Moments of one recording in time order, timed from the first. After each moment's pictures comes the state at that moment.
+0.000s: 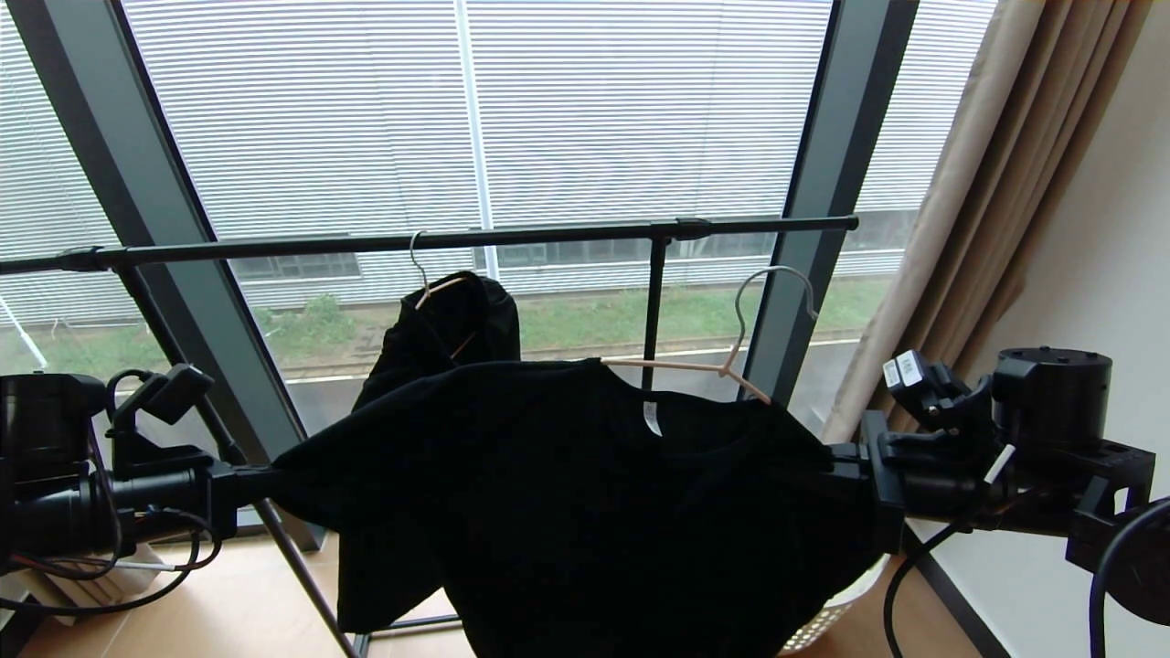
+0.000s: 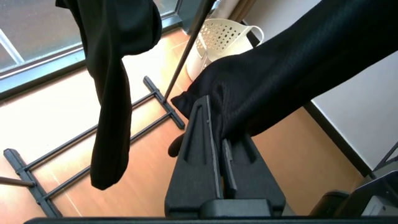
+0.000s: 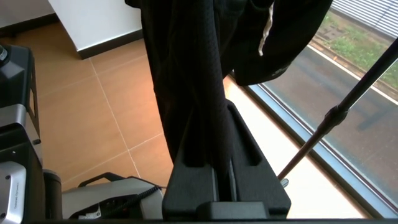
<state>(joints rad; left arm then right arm) 0.26 1.70 -0.57 -0.42 -0.89 0.24 0.19 1.76 -0.53 -0.82 0.91 -0.24</state>
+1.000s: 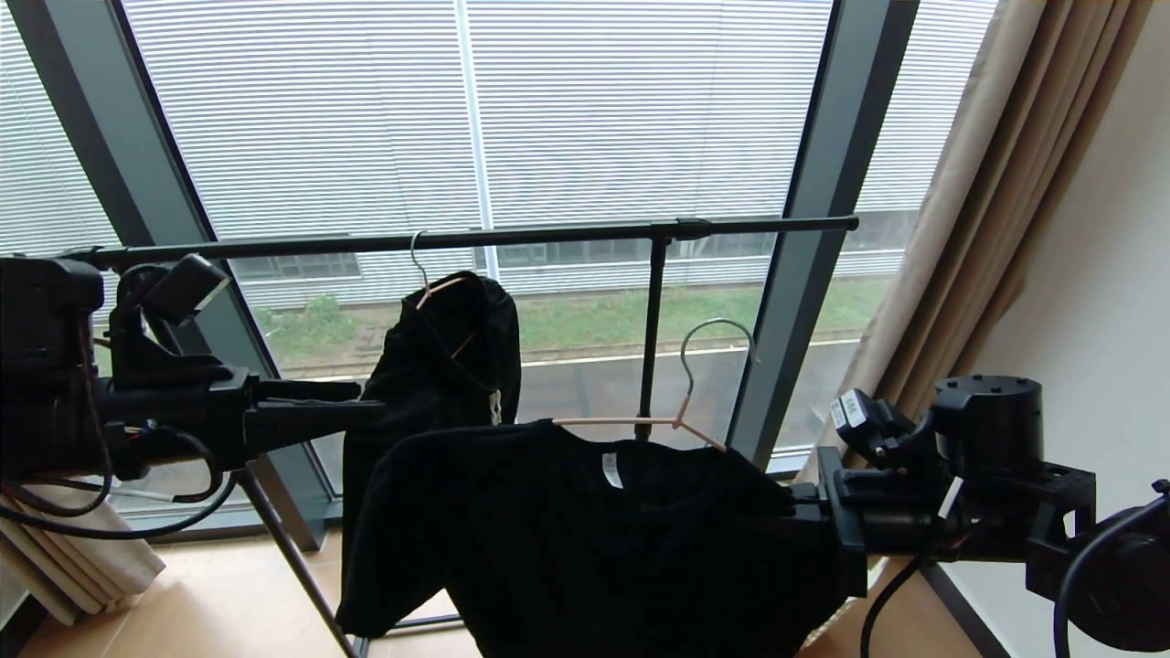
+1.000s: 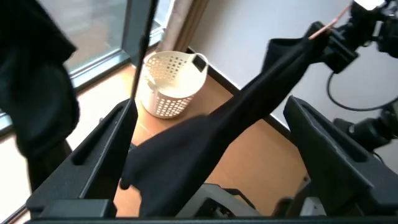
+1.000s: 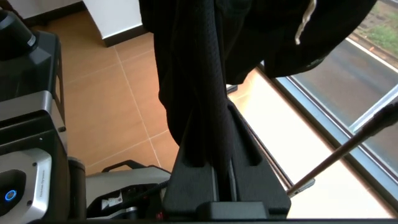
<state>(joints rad) 0.04 1.53 -0.80 -0.21 -1.01 0.07 0.31 1.83 -0.50 -0.82 0.90 -0.24</state>
